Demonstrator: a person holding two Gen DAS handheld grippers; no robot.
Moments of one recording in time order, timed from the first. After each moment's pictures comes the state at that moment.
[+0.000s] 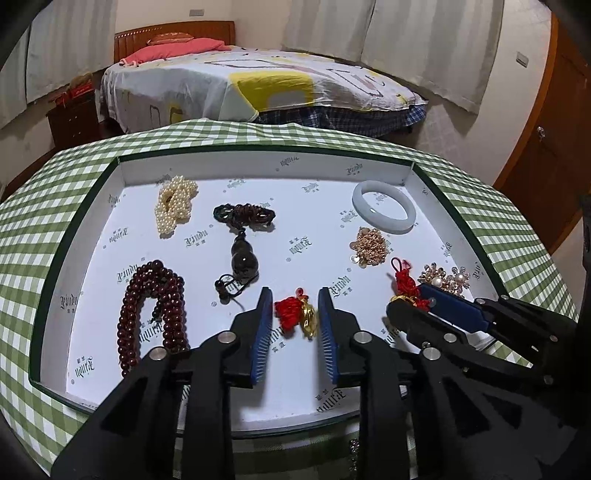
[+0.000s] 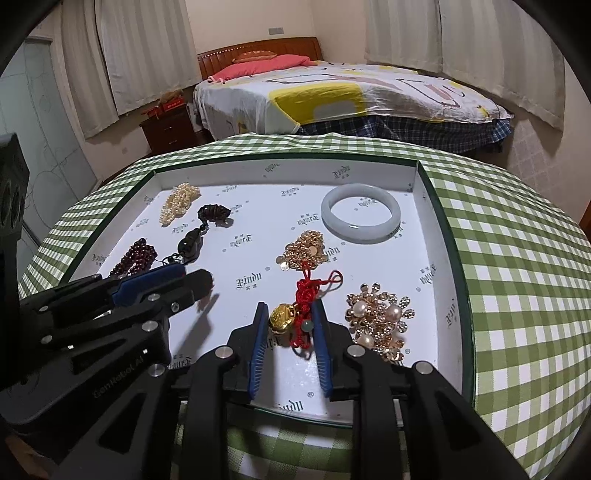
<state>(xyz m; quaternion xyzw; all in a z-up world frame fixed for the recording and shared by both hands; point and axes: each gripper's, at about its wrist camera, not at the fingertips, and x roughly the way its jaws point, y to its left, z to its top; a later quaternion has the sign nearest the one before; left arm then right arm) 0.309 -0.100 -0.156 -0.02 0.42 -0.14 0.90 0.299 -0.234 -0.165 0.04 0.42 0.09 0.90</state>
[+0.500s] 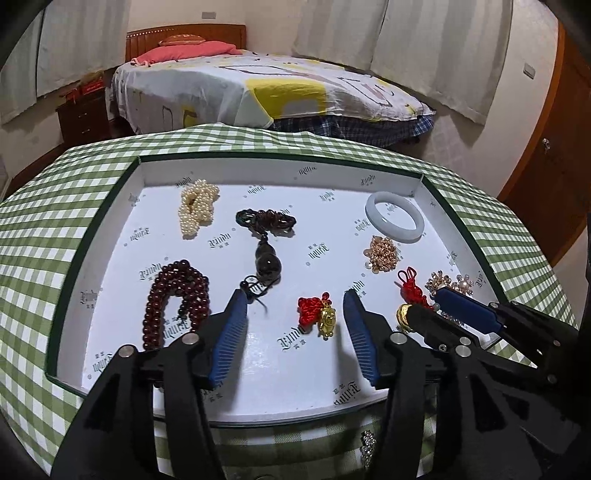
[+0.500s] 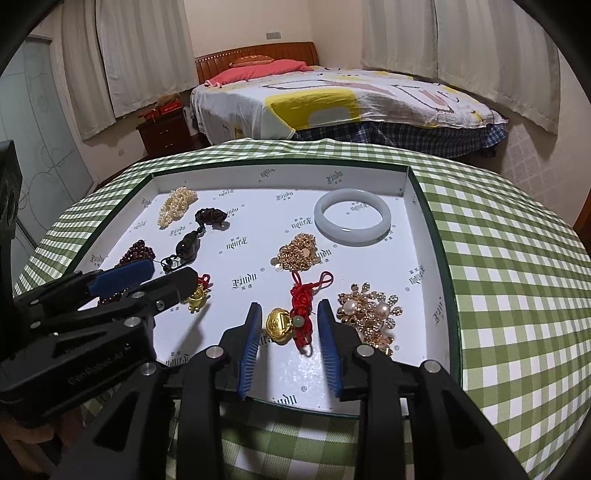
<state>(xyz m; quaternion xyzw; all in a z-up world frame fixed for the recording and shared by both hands) 0.301 -0.085 -0.148 -0.03 0.41 -0.13 0.90 0.290 -0.236 -0.159 0.03 0.41 0.08 0.91</state>
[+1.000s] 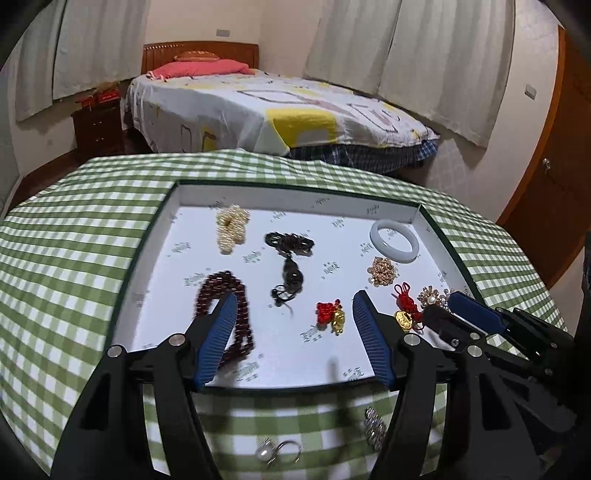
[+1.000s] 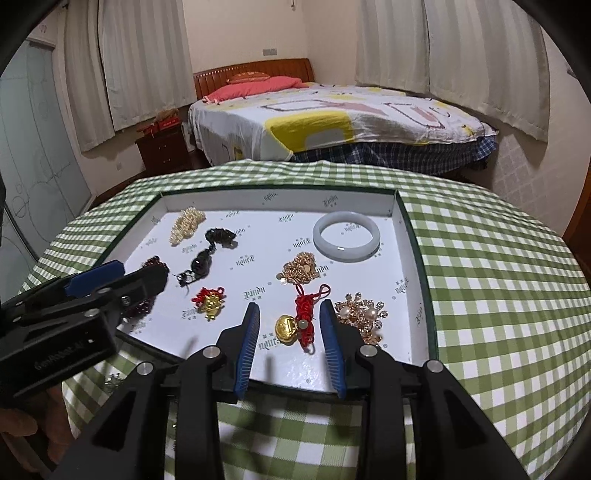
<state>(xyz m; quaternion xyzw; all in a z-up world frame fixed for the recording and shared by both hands) 0.270 -0.058 -0.116 -0.05 0.37 -0.11 0.92 0.266 -0.232 -0.133 0.03 0.38 0.07 0.92</state>
